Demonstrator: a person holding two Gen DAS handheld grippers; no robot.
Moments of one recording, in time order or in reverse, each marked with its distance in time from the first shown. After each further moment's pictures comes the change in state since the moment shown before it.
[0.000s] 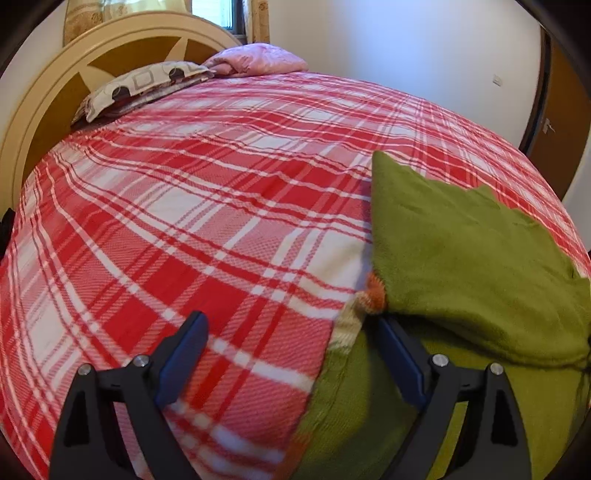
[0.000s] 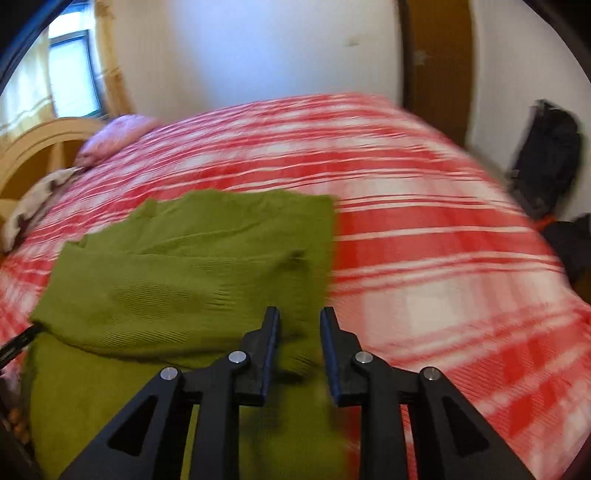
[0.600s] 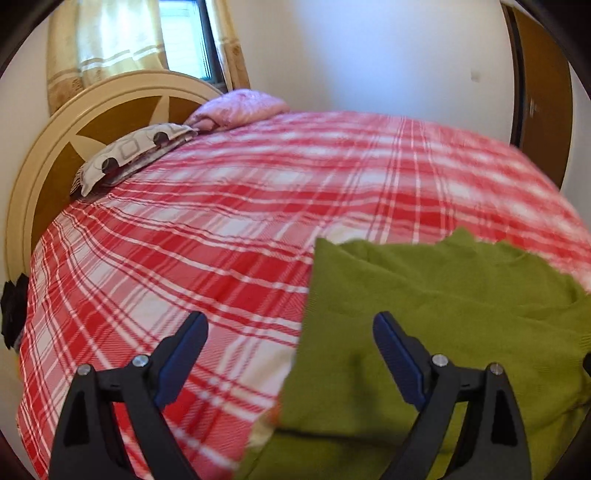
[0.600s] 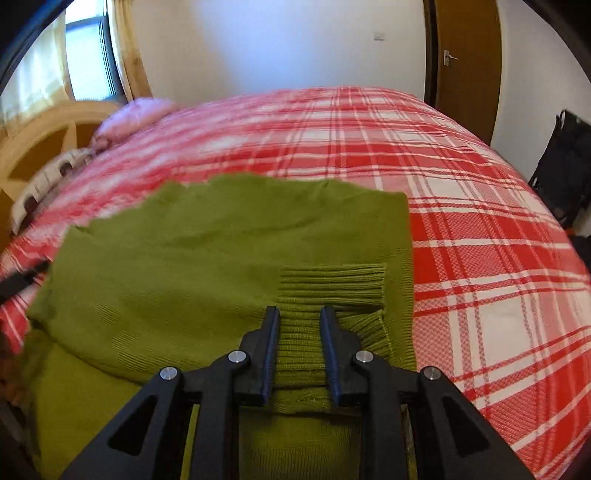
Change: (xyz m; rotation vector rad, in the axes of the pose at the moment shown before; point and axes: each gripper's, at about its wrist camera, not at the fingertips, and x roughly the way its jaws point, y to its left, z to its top) left arm 0.002 -0.074 0.056 0.125 -0.130 0.091; right arm 0.039 0.043 0.009 -0.050 0.044 0.132
